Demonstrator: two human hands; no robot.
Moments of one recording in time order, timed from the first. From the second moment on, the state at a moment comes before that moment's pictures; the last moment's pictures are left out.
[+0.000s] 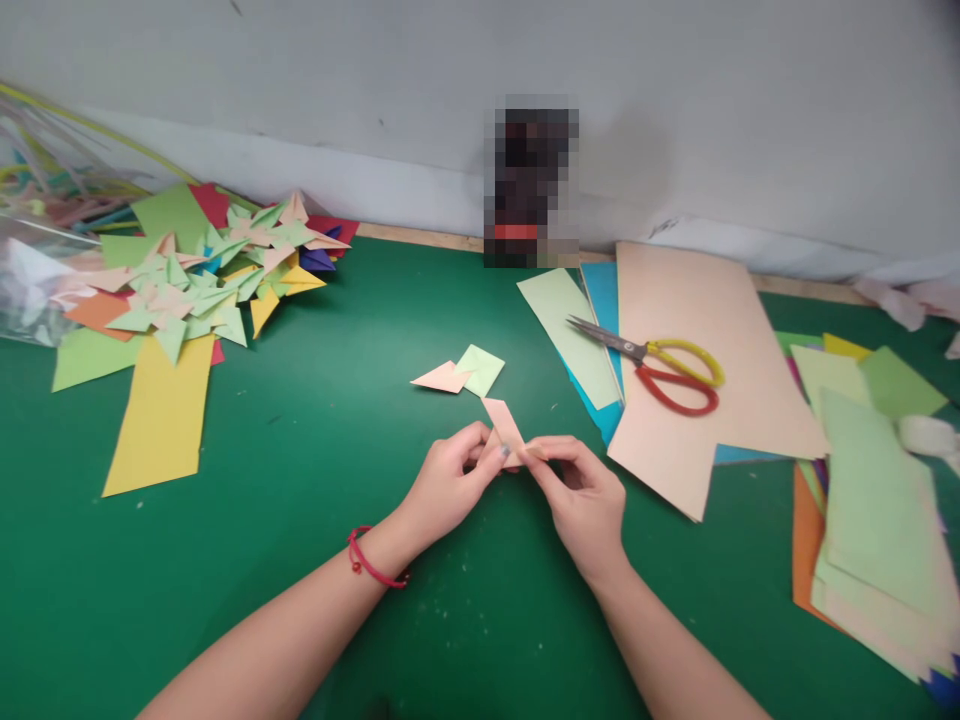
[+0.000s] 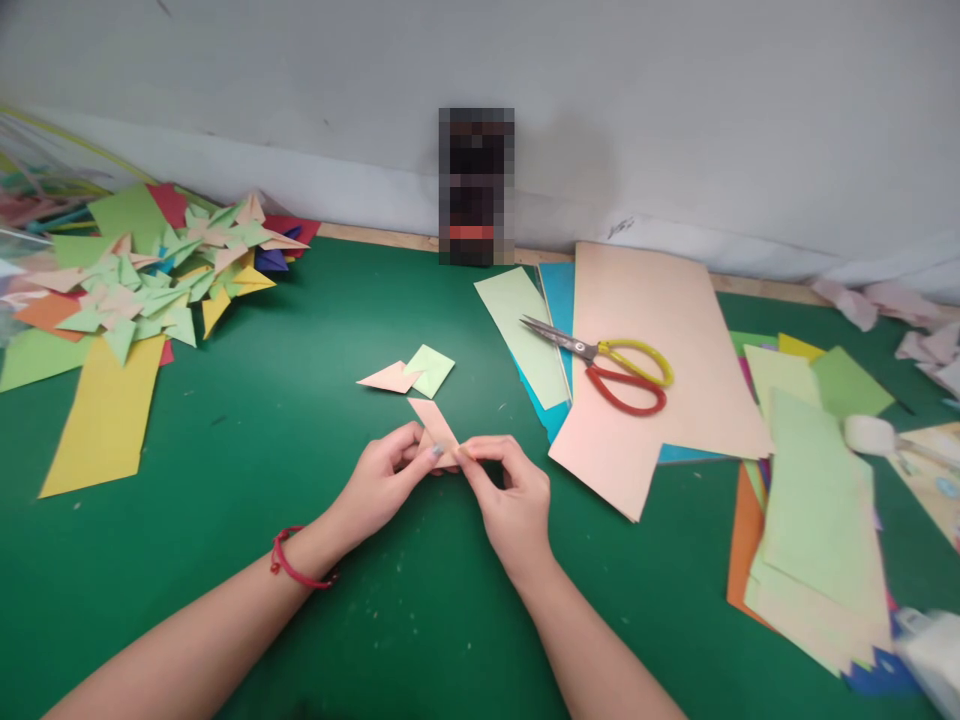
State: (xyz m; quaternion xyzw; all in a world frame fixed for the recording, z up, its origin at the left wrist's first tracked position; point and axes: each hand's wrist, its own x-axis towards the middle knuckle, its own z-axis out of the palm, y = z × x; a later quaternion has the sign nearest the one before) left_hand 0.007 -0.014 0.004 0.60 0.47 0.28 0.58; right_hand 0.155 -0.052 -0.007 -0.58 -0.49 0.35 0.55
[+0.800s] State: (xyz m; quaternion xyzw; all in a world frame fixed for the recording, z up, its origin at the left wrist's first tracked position) left_hand 0.007 -0.013 0.005 0.60 0.49 0.28 0.57; right_hand 0.155 -0.050 -0.007 -0.57 -0.49 0.39 0.53
